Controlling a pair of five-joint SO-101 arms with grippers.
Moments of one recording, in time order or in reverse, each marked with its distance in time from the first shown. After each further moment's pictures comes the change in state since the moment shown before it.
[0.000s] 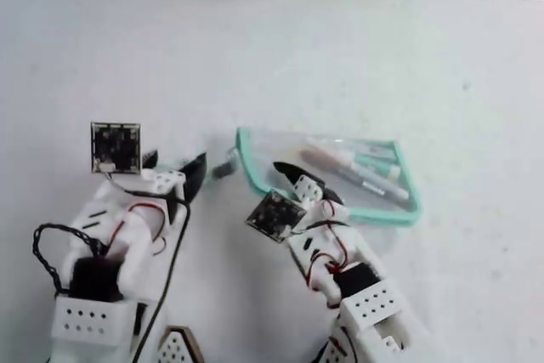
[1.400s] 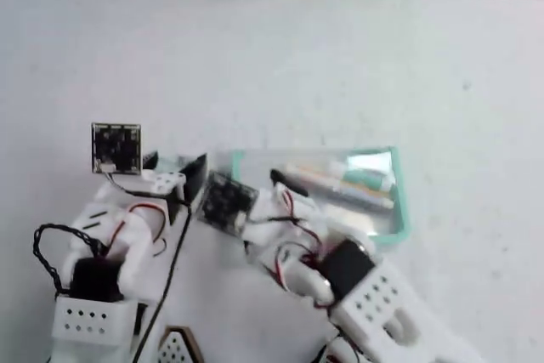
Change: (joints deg) left arm 0.0 0.0 0.5 0.0 0.0; right arm -19.3 2.5 -38.2 68.0 -7.2
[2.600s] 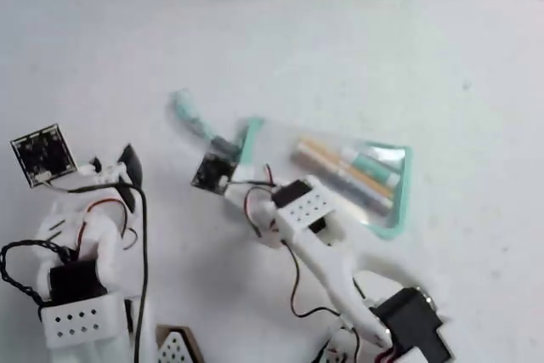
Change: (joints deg) left arm -18.5 0.0 0.0 -0.1 7.3; right arm 11.2 47.8 -7.0 -19.3 6.2
